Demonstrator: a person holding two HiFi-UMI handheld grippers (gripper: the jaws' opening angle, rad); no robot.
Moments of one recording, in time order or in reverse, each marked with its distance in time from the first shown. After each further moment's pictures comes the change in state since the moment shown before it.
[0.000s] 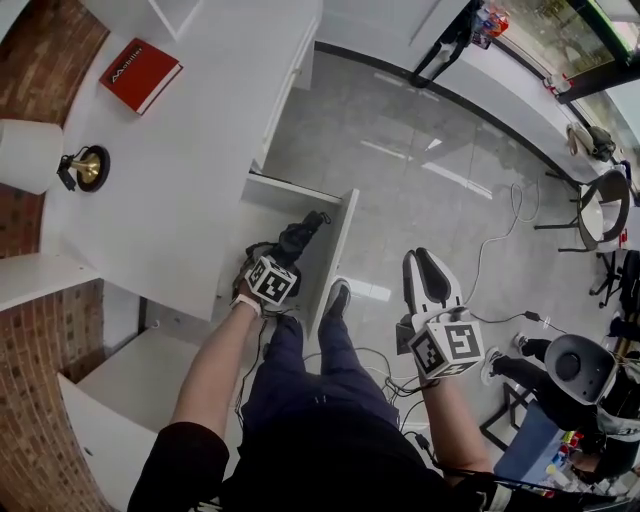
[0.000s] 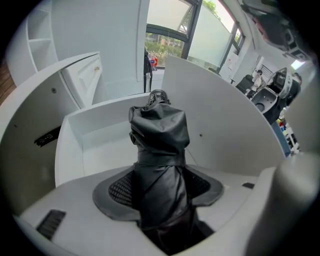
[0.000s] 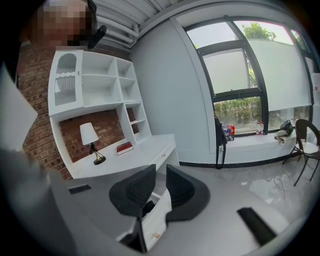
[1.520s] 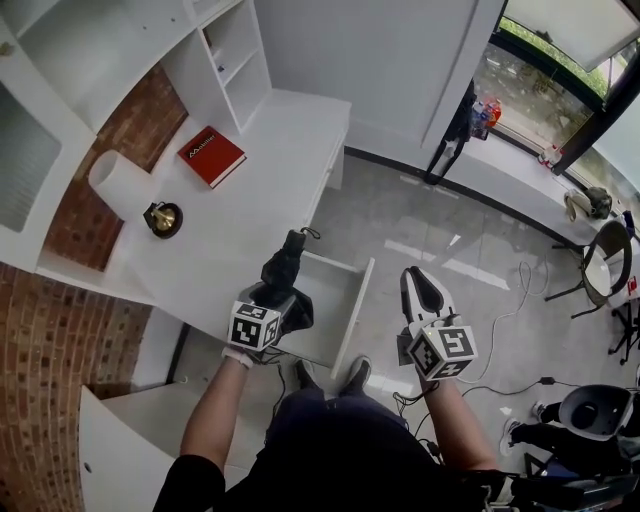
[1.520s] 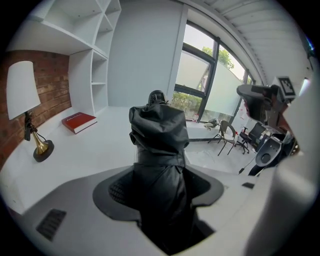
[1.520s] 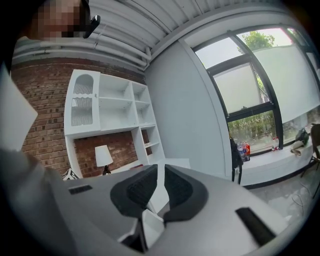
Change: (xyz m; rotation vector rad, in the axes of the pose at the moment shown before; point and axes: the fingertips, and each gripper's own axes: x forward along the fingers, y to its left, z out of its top) left arm -0.283 0.034 0.071 -0.276 -0.482 0.114; right arm -0.048 0.064 0.122 -0.031 -0.226 0.131
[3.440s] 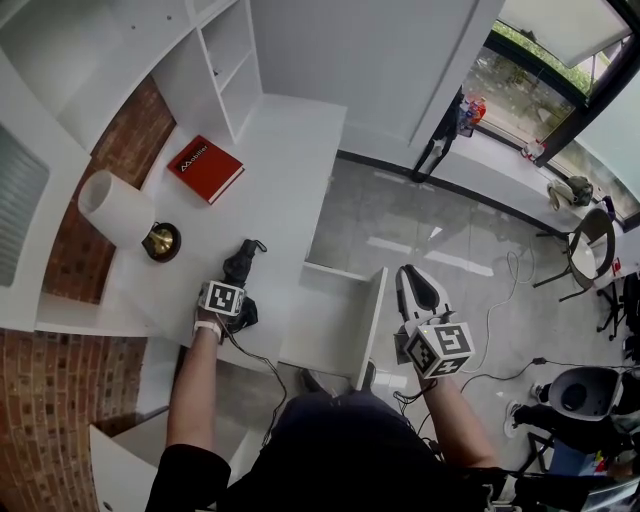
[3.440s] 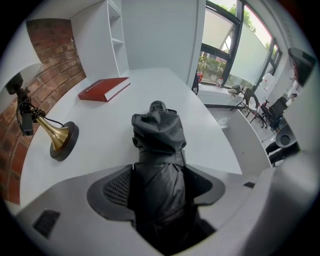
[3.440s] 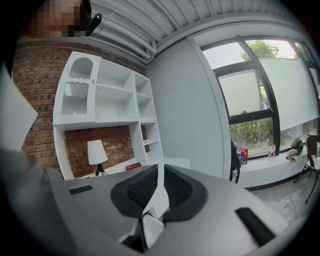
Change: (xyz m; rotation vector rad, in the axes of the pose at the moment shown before) left arm 0.045 0.256 -0.071 0.048 0.390 0.190; right arm 0.077 0.067 -0.003 -0.067 0.032 -0.084
